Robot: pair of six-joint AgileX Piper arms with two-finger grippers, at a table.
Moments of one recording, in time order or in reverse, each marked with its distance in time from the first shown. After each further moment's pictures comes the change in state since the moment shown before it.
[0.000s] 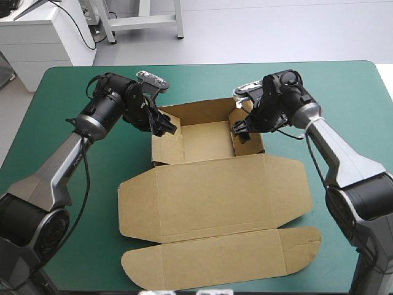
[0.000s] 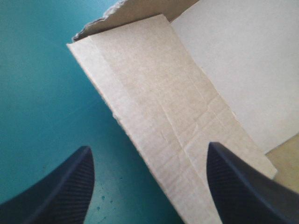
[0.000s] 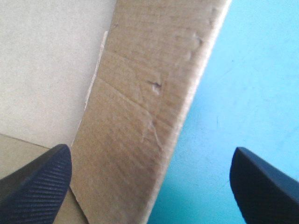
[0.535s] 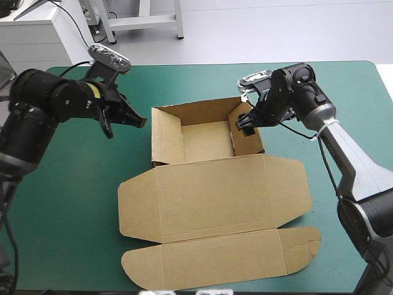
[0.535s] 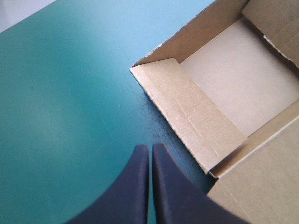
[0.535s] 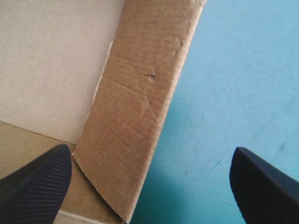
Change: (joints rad) left arm 0.000 -0.359 -0.024 0.031 0.080 0.063; right arm 0.000 -0.089 -0.002 -0.017 0.006 0.000
